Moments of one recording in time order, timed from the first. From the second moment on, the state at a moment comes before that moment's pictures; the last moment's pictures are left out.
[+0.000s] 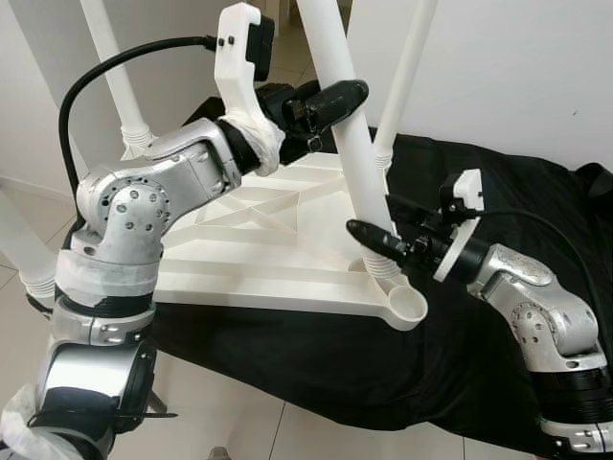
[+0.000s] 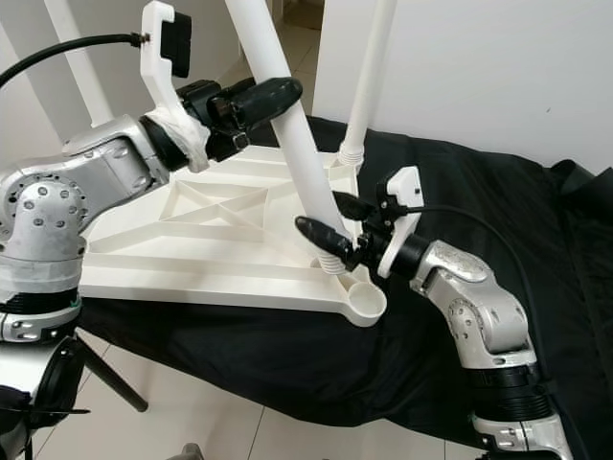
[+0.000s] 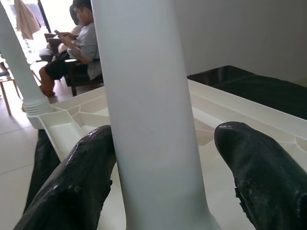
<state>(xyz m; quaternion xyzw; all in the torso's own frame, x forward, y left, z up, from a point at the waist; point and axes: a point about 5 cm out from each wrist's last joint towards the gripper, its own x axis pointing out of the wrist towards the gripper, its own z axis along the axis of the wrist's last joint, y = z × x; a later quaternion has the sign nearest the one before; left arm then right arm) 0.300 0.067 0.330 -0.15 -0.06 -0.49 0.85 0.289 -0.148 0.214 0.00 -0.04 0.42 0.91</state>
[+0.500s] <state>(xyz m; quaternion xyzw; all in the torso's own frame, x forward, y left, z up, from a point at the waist) 0.308 0.035 0.321 -0.11 -0.06 -0.43 0.89 0.313 -0.098 0.198 -0.11 -0.06 0.28 0.95</state>
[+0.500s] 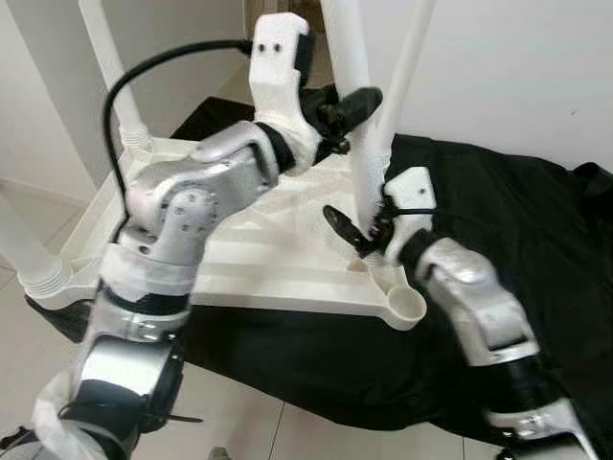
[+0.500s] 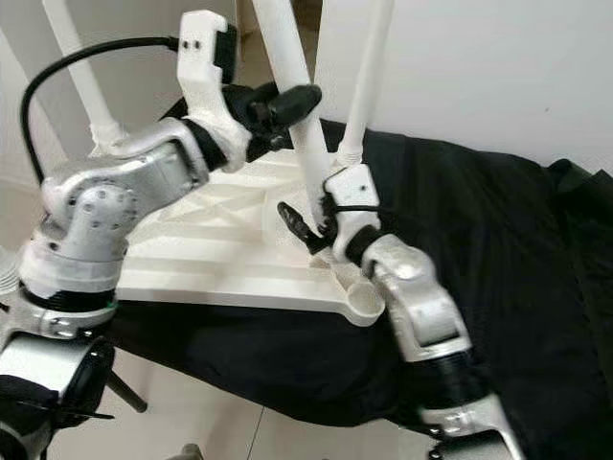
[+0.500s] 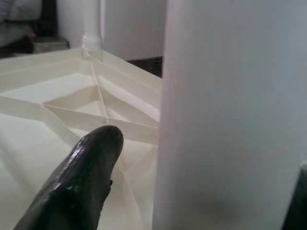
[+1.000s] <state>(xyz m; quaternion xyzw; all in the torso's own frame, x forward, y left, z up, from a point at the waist) 0.307 0.025 0.322 -0.11 -0.07 -0.42 0.90 0.323 -0.086 0.196 -0.12 -0.07 0.11 0.98</state>
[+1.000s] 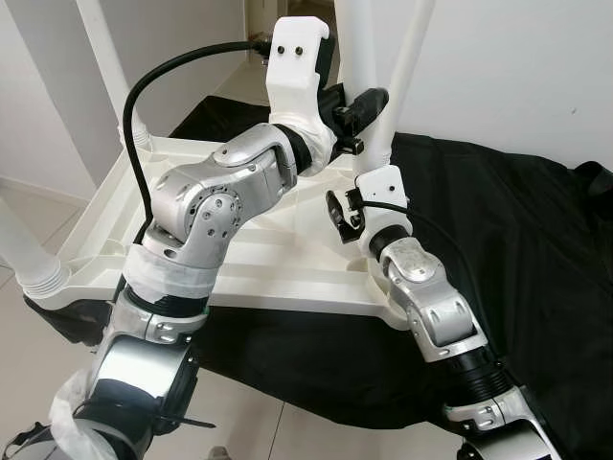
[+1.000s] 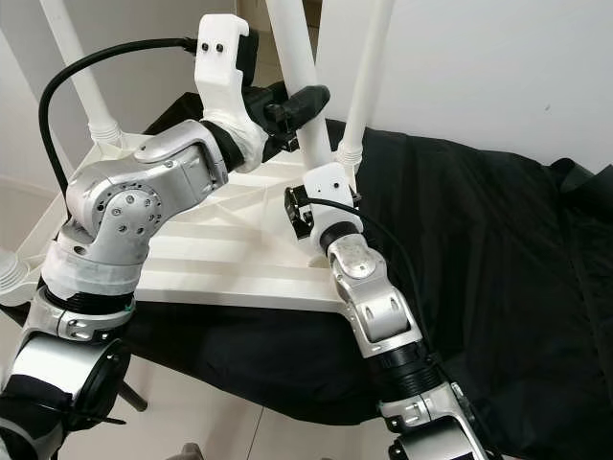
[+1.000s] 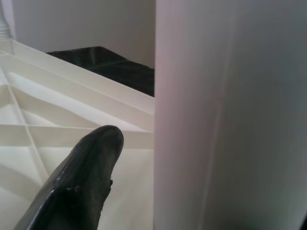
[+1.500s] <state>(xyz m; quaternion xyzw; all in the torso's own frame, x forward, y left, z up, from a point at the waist) 0.305 0.016 0.323 -0.11 -0.07 -0.42 0.90 0.324 -0.090 0.194 -0.18 -0.08 0.02 0.98</state>
